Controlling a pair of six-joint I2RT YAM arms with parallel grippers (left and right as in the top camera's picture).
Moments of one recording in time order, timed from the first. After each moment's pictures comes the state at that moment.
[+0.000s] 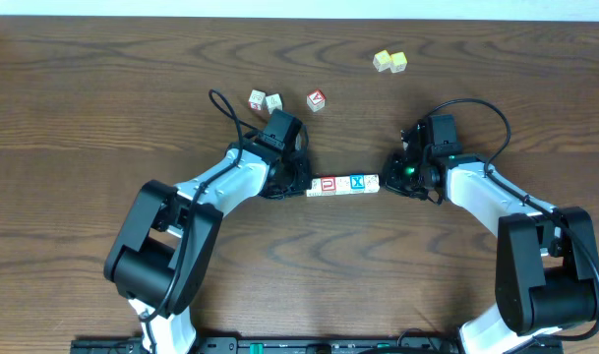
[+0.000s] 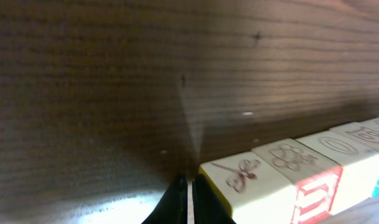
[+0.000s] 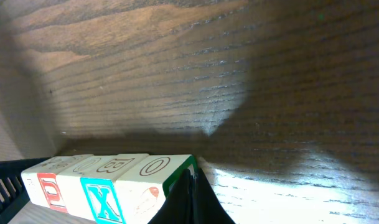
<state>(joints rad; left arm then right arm) -0.48 1.92 1.12 -0.44 0.32 -0.59 0.16 1.77 0.91 -0.35 -0.40 0.50</state>
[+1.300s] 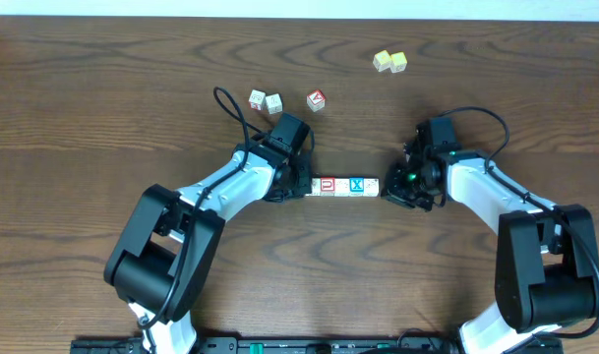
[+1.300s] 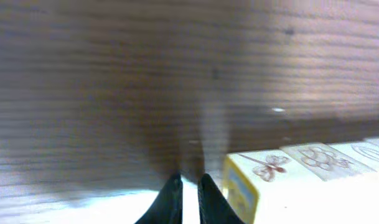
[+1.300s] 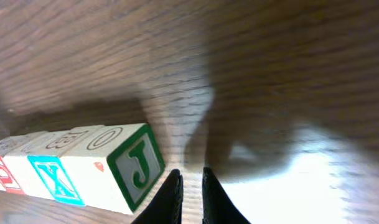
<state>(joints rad) -0.51 1.90 1.13 -0.51 0.14 -0.59 0.15 1.78 0.96 -0.57 -0.35 0.51</state>
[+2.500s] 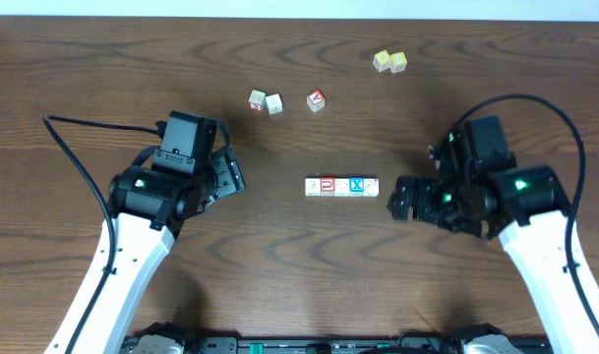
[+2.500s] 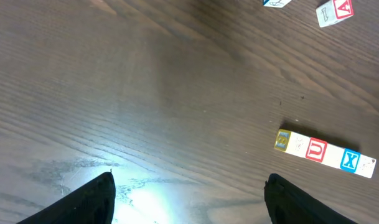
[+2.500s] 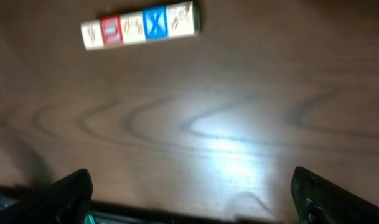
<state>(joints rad) -0.29 1.24 1.12 -0.98 -0.06 -0.60 0.24 1.25 1.17 -1.23 -0.22 0.41</state>
